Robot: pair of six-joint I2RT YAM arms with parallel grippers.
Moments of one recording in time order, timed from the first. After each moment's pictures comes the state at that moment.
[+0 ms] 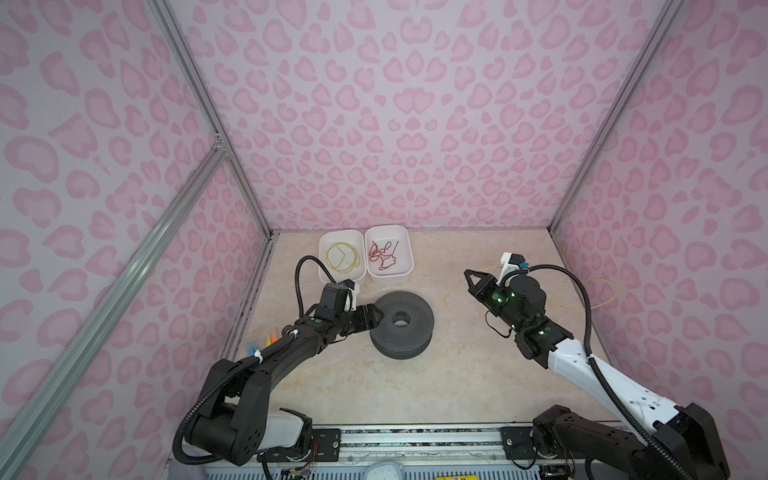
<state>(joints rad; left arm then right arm) -0.35 1.38 0.67 -0.12 0.40 -0.57 0.46 1.10 0.69 0.19 -0.02 1.00</state>
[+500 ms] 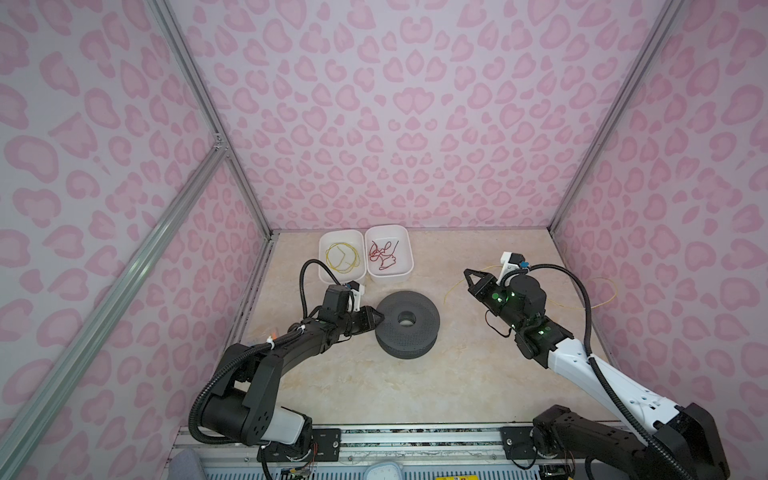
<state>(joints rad) -0.35 1.46 0.63 0.05 0.49 -0.62 0.46 1.10 0.70 0.20 -0.02 1.00</state>
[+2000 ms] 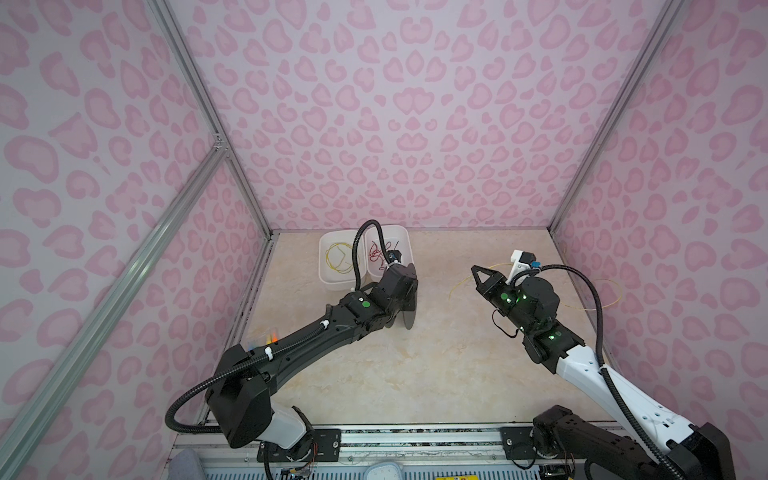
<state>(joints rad) -0.82 1.50 1.21 -0.43 -0.35 -0.57 0.43 1.01 0.69 0.18 -0.02 1.00</state>
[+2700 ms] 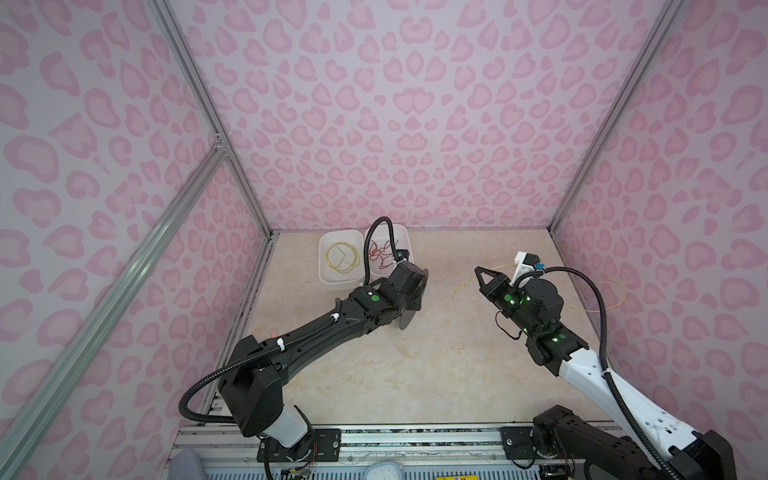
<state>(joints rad) -0.84 1.56 1.28 -0.49 -0.34 -0.54 0.41 0.99 0.68 0.17 -0.03 1.00</state>
